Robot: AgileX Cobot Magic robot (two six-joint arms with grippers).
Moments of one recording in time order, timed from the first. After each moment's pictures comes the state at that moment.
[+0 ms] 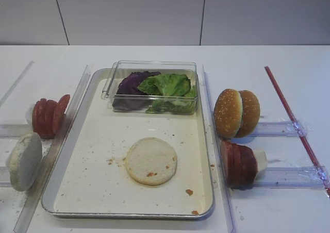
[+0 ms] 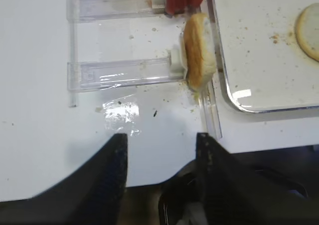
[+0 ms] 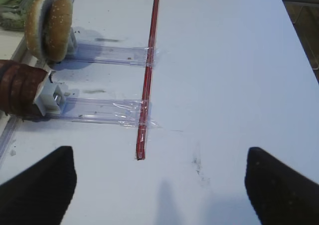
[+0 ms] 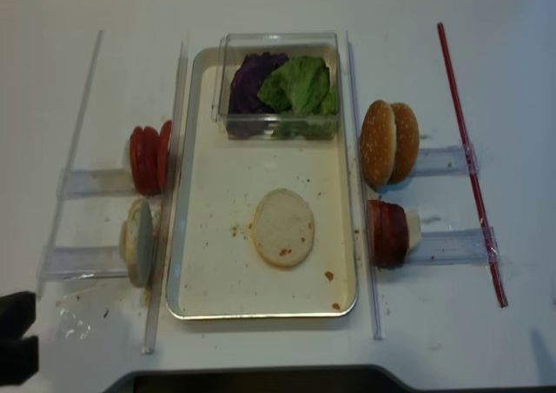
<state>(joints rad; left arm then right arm) -0.11 0.46 -0.73 0.03 1.26 -0.10 -0.02 -0.02 -0.47 0.05 1.14 -0.11</state>
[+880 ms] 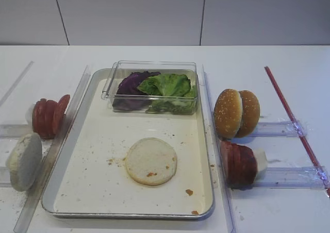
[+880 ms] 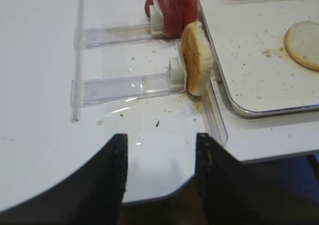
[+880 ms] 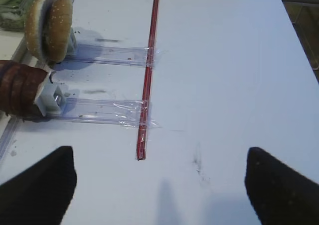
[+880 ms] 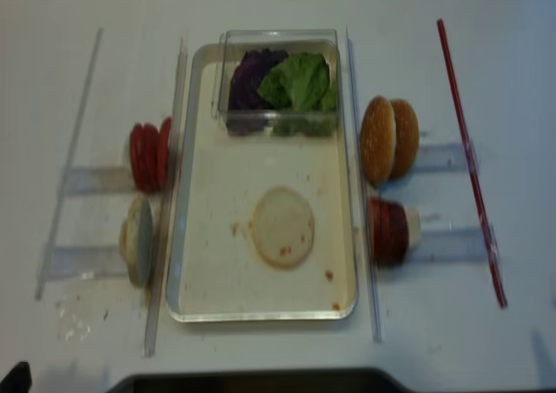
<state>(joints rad) -0.11 -0.01 -0.50 0.03 1.22 -0.06 -0.02 -0.02 -0.47 0.05 1.14 -0.11</state>
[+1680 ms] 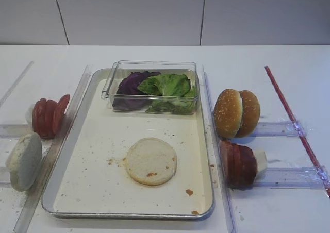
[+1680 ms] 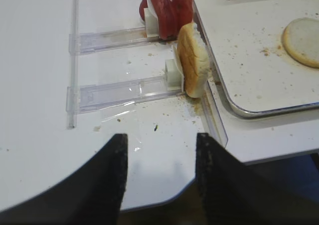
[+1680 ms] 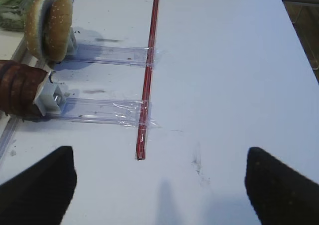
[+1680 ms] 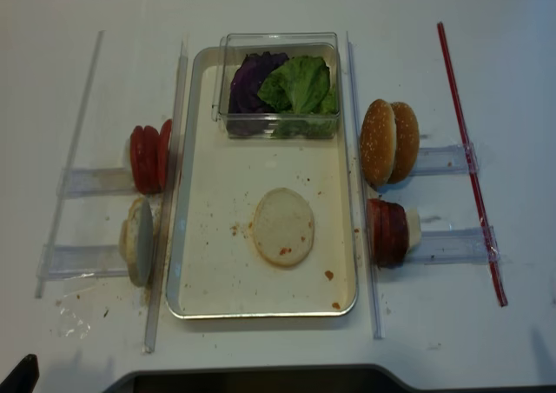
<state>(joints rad) -0.11 -0.01 -0.48 0.01 1.19 -0.02 -0.02 -0.02 -0.47 0.05 1.14 -0.11</state>
